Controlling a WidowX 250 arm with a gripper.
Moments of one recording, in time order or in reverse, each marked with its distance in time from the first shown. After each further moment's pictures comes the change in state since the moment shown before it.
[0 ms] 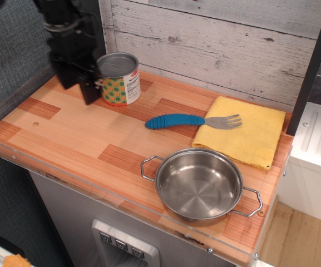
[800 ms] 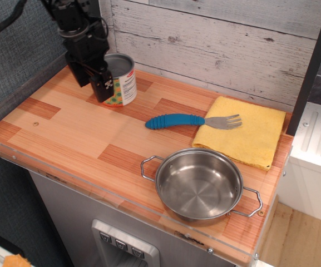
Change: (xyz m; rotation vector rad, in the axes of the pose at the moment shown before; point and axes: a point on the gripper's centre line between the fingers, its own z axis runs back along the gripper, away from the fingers) arm 0.040 0.005 -0.033 -0.027 -0.095 -0.139
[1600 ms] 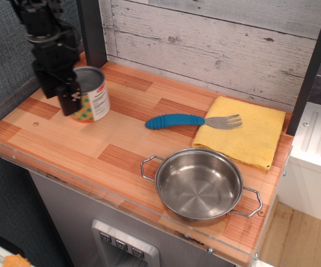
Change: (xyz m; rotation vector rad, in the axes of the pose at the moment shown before) arm -0.048 0.002 0.011 0.001 0.135 -0.003
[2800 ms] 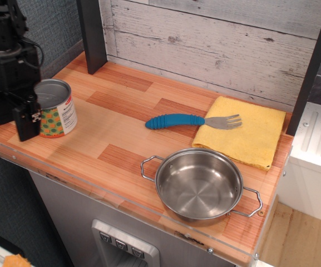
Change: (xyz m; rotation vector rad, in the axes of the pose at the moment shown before) arm -0.077 -0.009 0.010 -0.048 0.207 0.134
